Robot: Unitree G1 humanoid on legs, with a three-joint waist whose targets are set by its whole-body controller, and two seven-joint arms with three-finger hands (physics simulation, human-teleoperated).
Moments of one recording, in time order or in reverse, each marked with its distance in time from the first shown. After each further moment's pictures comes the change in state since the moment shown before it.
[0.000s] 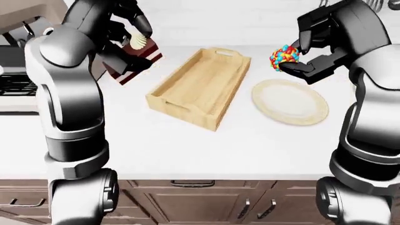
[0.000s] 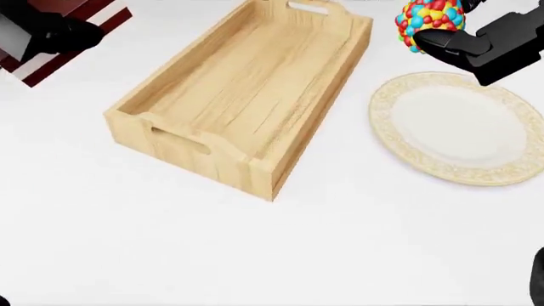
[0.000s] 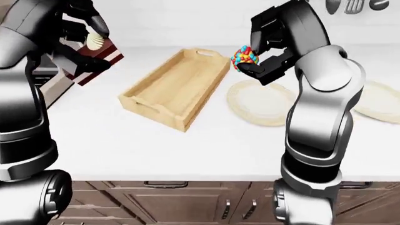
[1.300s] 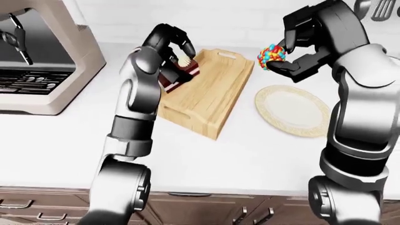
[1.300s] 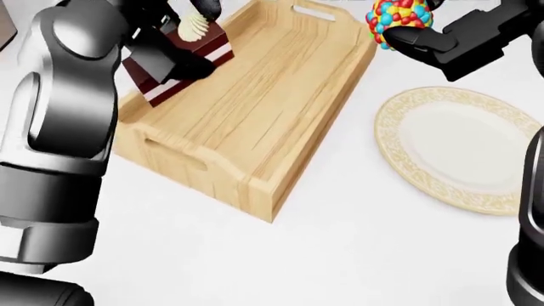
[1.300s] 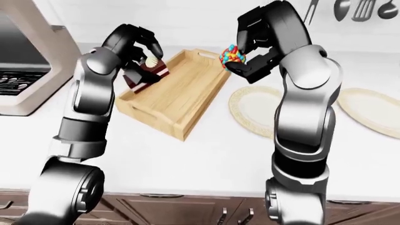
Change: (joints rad) left arm -0.088 -0.242 -0.093 0.481 0.004 -0.203 0.252; right arm -0.021 0.055 0.031 0.042 0.035 -0.032 -0.058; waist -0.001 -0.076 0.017
